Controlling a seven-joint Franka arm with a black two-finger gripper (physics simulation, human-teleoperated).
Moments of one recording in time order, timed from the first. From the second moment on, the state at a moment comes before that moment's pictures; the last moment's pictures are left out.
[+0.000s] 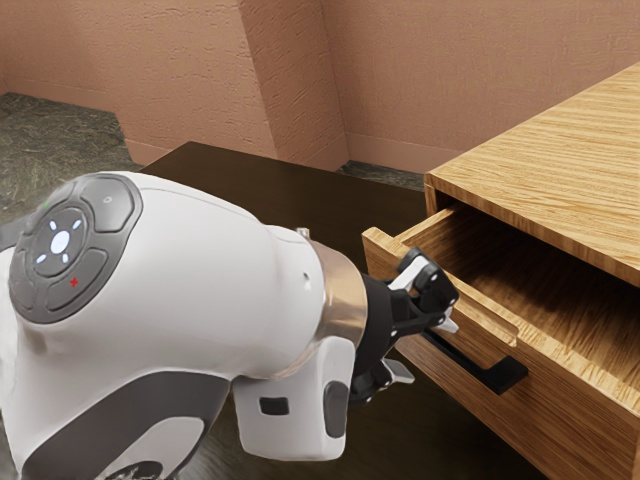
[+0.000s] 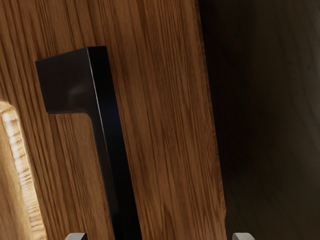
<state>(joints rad) 0.15 -0.53 -0.62 -2.13 -0.02 2.35 1.49</state>
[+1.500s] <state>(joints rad) 0.15 -0.60 -0.61 -2.19 -0.03 2.34 1.49</state>
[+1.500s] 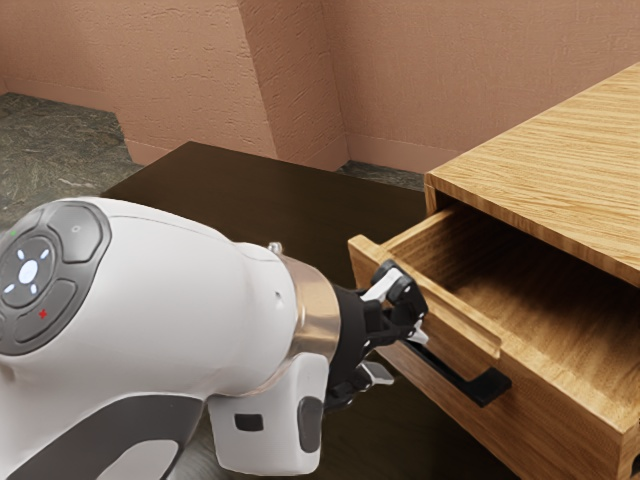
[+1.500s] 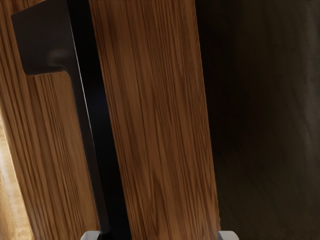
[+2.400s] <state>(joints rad) -0.01 -0.74 -0.53 -2.29 -0.04 2.34 1.48</state>
